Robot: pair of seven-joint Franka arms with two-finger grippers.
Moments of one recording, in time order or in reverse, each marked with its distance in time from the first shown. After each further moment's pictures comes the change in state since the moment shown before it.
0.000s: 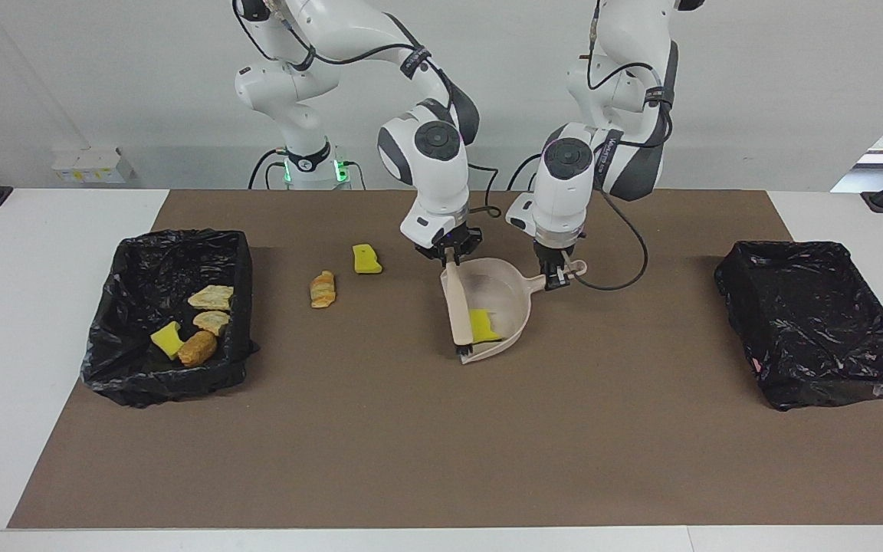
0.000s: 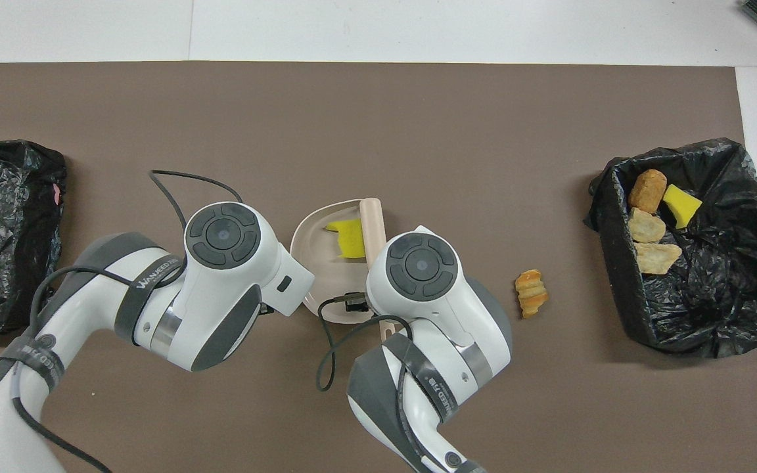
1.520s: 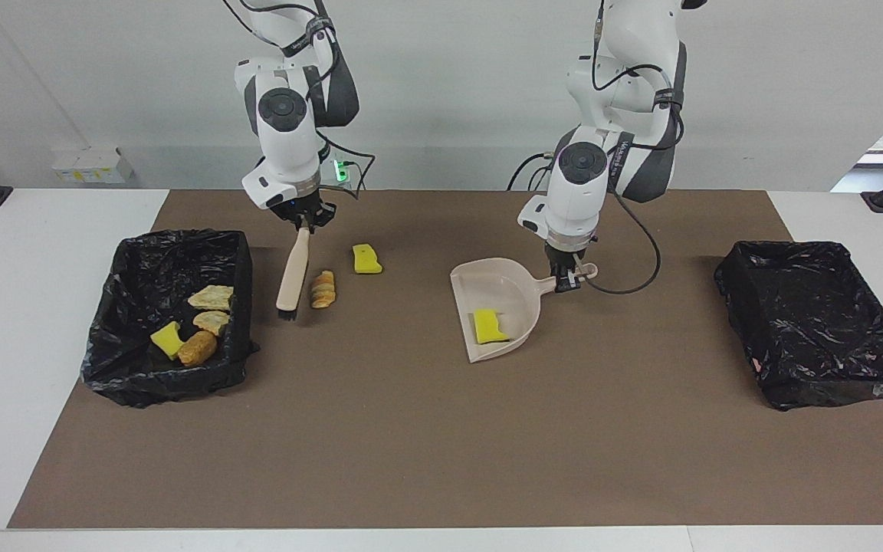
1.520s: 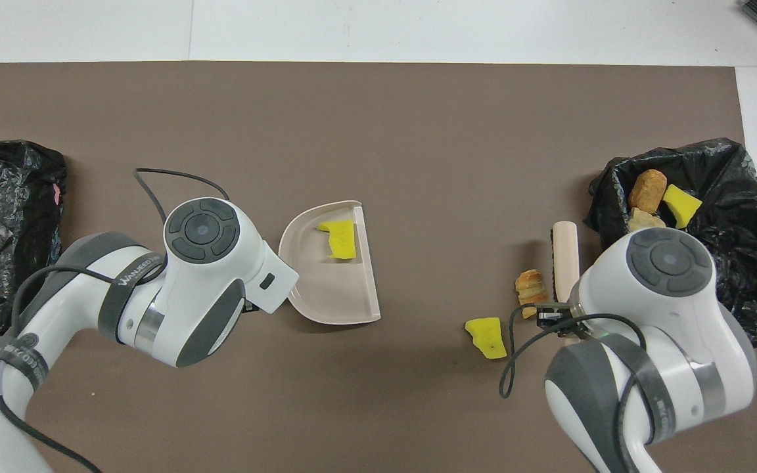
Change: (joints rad) left arm 0.029 -0.009 0.004 -0.015 0.000 0.002 0.049; right arm -0.398 -0.529 -0.019 -0.581 -0.156 -0.088 -0.163
